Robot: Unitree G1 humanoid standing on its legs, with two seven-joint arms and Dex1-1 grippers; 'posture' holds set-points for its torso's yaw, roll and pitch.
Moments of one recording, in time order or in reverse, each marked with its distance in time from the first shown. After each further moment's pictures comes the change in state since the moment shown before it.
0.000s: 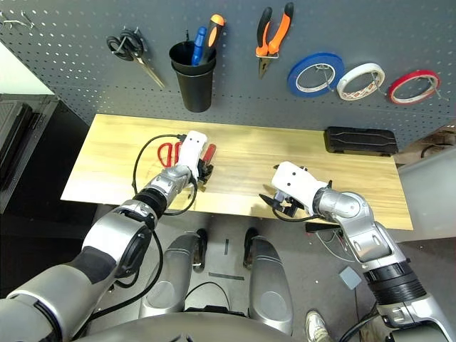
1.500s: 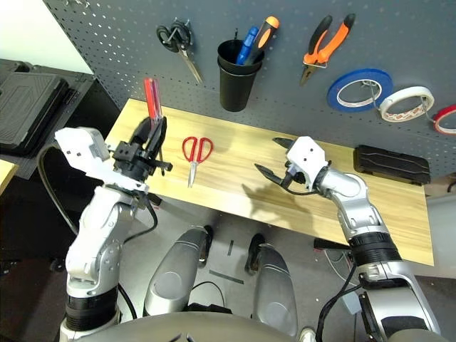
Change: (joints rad) left arm 0.633 0.066 0.161 -1.869 -0.298 0.281 0.085; right arm -0.156 0.106 -0.172 0.402 0.310 -0.468 0.169
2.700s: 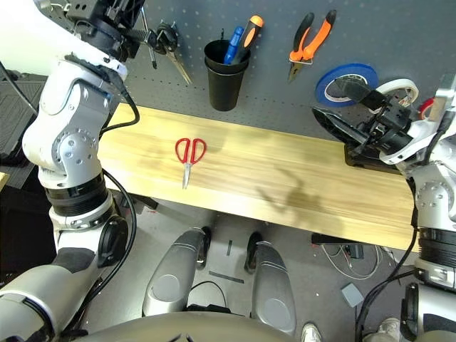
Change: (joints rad) left arm -0.697 0.098 0.134 0.362 -0.167 0.092 0.025; right arm -0.068 -0.219 -0.379 -0.283 0.502 0.517 0.154
